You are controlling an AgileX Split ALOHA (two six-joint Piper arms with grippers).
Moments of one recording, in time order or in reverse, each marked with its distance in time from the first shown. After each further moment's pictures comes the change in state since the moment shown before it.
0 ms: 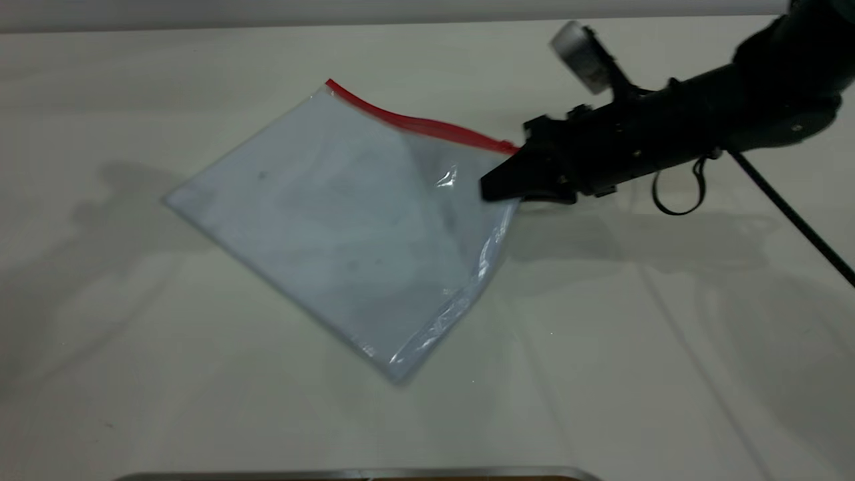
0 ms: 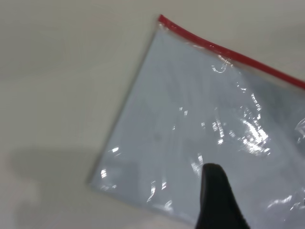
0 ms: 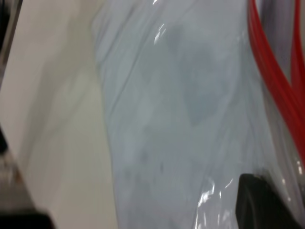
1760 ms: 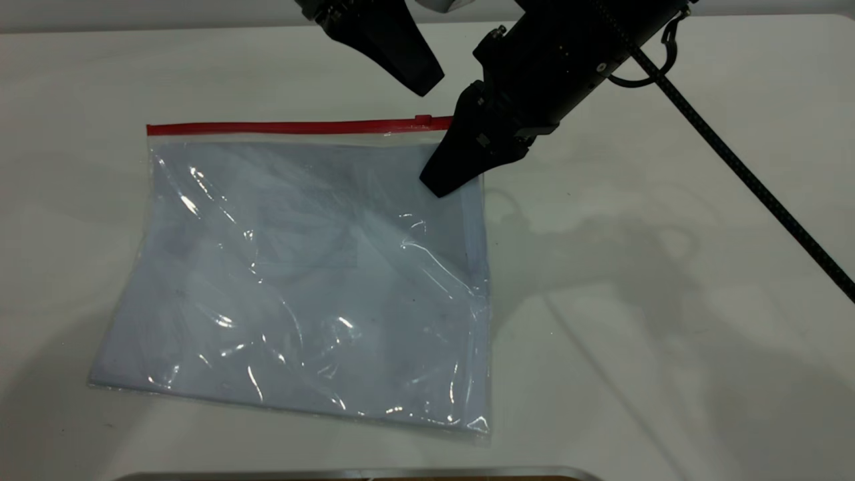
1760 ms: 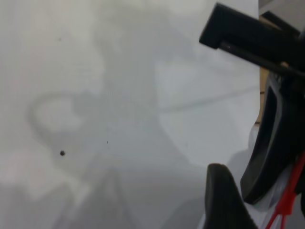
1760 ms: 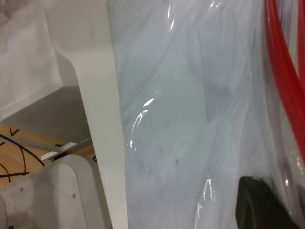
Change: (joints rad) left arm -0.311 0.648 -0.718 -0.083 0.728 0.444; right arm 0.200 -0.331 0.001 -0.543 -0.108 0.094
